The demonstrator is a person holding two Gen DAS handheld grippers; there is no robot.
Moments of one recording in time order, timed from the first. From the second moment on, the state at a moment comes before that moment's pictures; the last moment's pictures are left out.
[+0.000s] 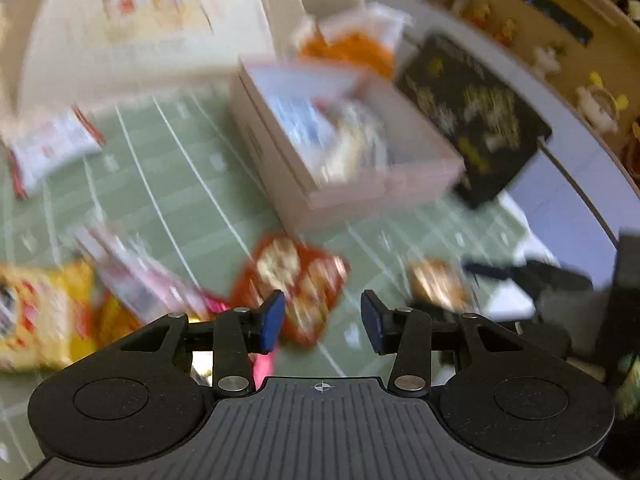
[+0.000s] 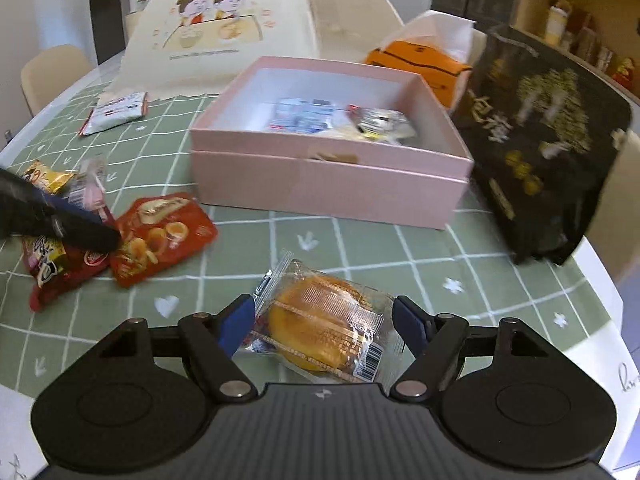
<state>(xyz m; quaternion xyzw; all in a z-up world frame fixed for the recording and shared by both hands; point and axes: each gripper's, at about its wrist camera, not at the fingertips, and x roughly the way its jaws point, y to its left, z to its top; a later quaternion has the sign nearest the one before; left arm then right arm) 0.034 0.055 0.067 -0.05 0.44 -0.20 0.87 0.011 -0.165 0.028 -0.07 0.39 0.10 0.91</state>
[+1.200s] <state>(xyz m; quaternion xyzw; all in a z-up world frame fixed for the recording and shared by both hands) 0.044 -0.051 0.029 0.07 0.48 -0.10 0.87 -0.018 -0.196 0.004 -0.06 0.34 0.15 0.93</state>
